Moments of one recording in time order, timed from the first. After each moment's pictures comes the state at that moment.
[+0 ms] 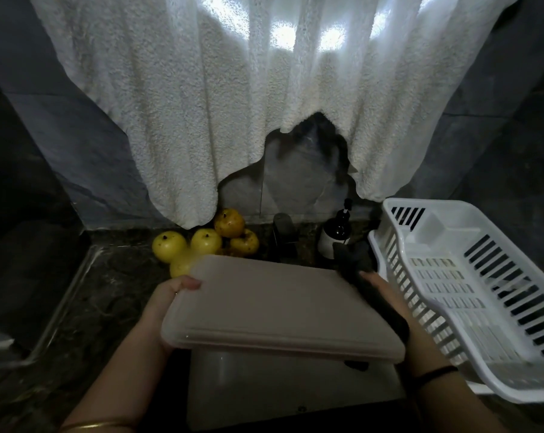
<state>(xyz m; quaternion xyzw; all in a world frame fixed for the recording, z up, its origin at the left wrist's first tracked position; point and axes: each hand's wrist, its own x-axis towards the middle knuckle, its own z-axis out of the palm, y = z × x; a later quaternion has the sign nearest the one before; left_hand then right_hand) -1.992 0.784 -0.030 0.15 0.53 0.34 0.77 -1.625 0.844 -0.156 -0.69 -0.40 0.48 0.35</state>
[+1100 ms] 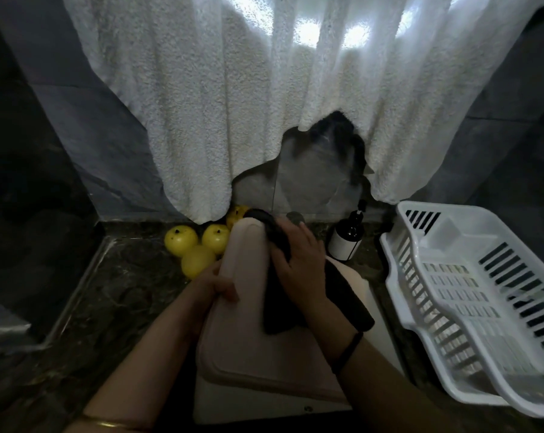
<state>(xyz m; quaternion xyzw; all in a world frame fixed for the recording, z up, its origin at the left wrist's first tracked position) -1.973 0.798 -0.038 0.38 0.50 0.39 0.67 -1.811 0.834 -0.066 -0.61 -0.68 0.15 0.37</state>
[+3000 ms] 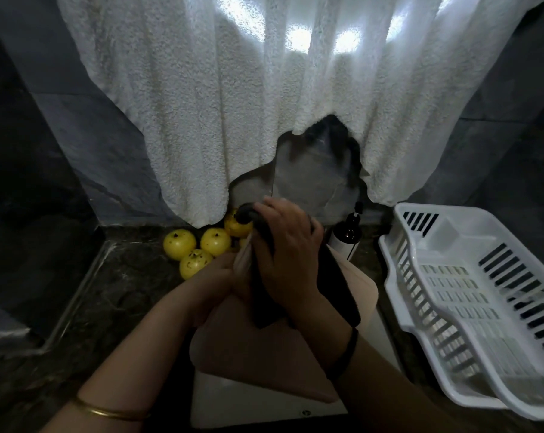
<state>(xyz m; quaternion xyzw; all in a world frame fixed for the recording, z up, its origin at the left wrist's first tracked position) -1.950 0.799 -0.007 0.53 0.52 0.31 0.59 -1.828 0.827 -0.030 -0.49 -0.72 -0.06 0.48</state>
